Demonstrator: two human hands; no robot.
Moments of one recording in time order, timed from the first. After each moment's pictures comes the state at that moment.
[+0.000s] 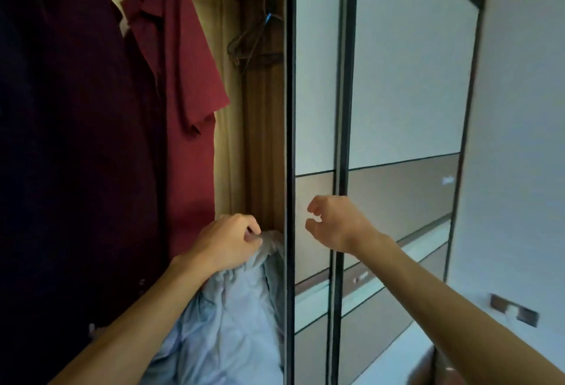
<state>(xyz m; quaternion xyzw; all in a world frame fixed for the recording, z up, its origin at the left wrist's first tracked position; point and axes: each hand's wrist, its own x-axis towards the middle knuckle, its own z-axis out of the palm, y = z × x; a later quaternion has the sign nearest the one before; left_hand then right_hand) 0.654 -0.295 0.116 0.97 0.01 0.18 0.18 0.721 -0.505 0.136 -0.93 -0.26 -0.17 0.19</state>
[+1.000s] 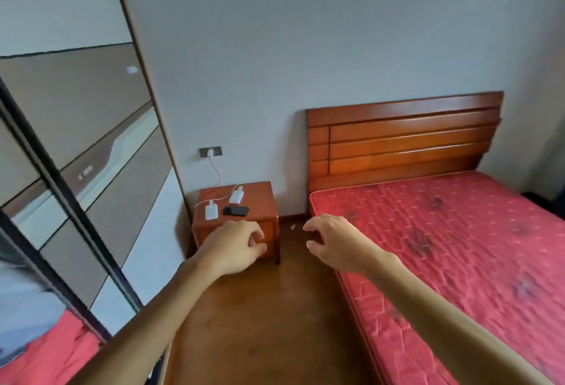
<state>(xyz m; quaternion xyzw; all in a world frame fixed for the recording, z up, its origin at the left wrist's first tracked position) 0.388 -0.580 -0.051 0.86 -0.48 -0.10 0.14 0.232 -0.743 -0.071 -0.95 0.21 -0.08 0.19</state>
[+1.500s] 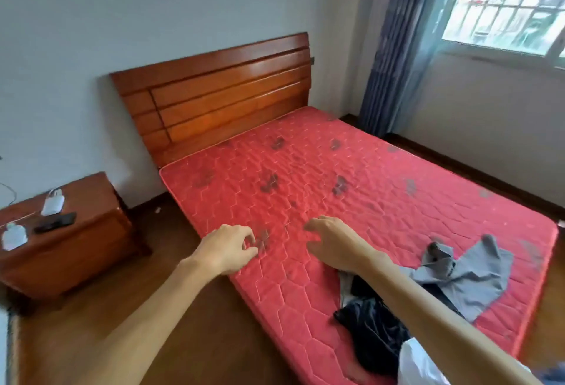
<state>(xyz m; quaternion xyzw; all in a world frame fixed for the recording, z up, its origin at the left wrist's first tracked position) 0.072 -0.786 -0.141 0.73 -0.65 -0.21 0.01 -0.159 -0.851 -0.164 -0.85 0.48 -0.04 0.21</state>
